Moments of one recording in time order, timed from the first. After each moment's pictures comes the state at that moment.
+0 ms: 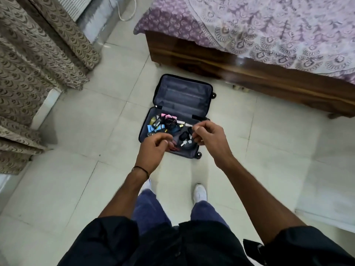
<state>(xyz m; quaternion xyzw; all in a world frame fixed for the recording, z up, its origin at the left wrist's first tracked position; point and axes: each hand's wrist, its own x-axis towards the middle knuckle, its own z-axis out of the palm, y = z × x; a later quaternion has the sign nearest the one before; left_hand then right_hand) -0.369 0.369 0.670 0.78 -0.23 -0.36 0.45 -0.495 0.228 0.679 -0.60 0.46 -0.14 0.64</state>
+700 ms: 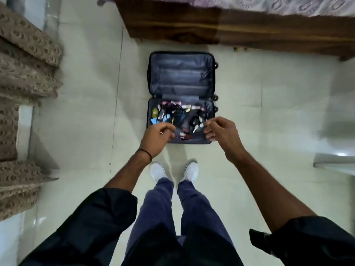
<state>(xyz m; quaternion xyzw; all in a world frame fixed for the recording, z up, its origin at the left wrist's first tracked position) -0.136 0.299 0.567 0.76 -0.30 -0.49 0.31 -0.328 0.199 0.581 -0.48 0.62 -0.12 0.61</state>
